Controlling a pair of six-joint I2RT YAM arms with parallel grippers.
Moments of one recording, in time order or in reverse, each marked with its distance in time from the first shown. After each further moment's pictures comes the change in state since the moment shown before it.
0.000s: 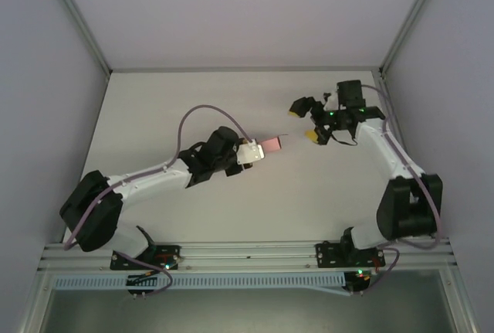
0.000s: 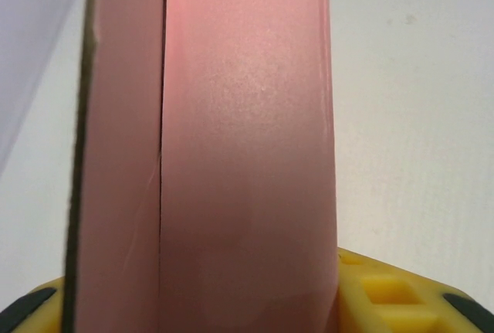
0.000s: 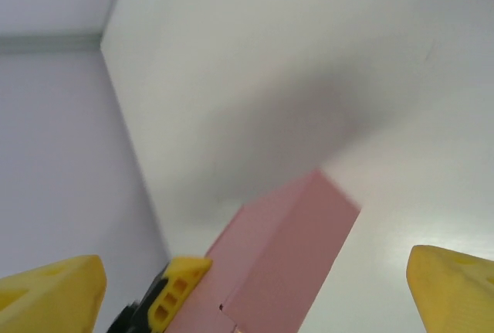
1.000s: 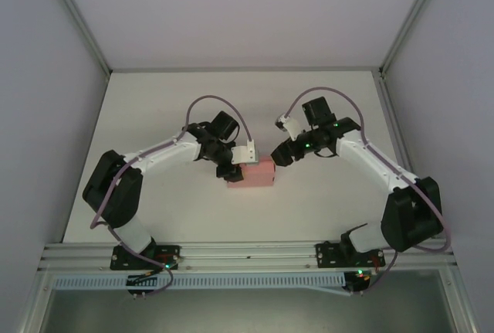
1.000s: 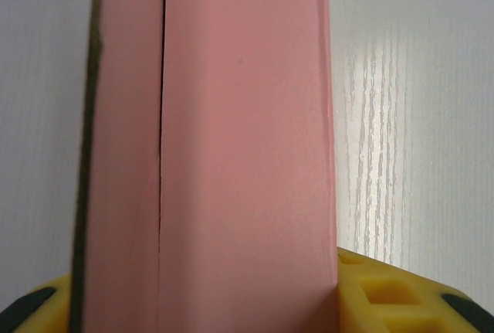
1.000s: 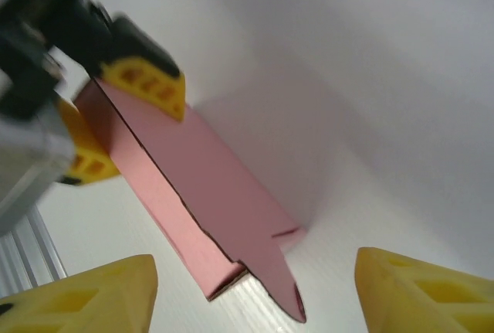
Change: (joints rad) left arm 0.122 0.199 0.250 -0.538 0.375 0.162; right arm 0.299 0.011 -0.089 -0.148 0.061 -1.022
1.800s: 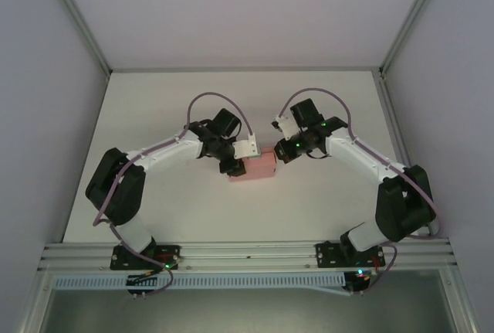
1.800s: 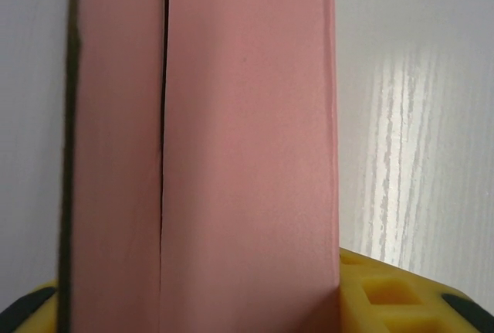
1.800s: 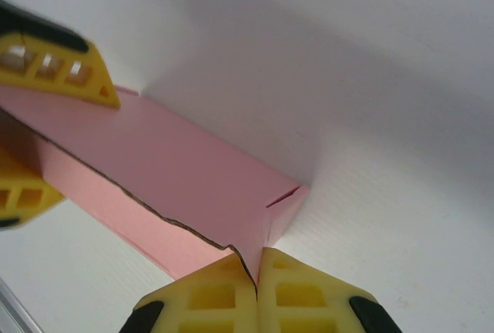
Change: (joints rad) left arm 0.001 0.026 0.026 0.064 -0.076 -0.093; right arm 0.062 0.063 0.016 0.057 0.179 0.279
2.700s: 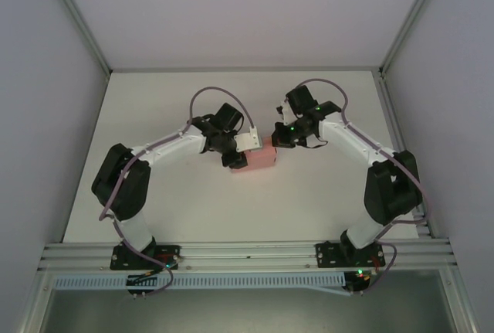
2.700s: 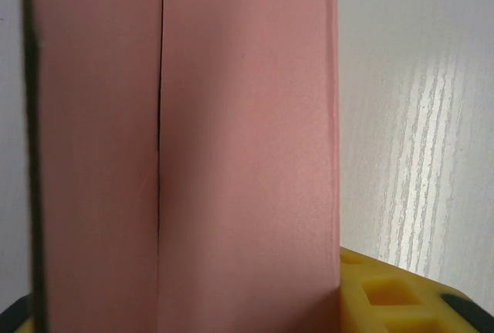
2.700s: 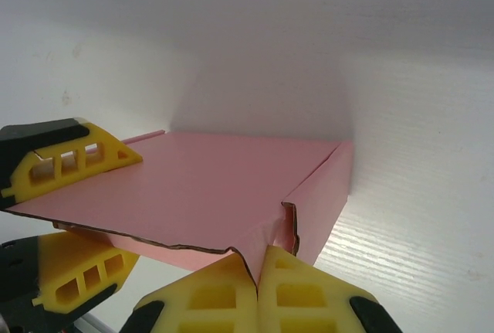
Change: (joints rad) left arm 0.003 0.061 0.072 0.000 -0.060 -0.028; right arm -0.018 0.143 0.195 -0.104 -0.035 0.373
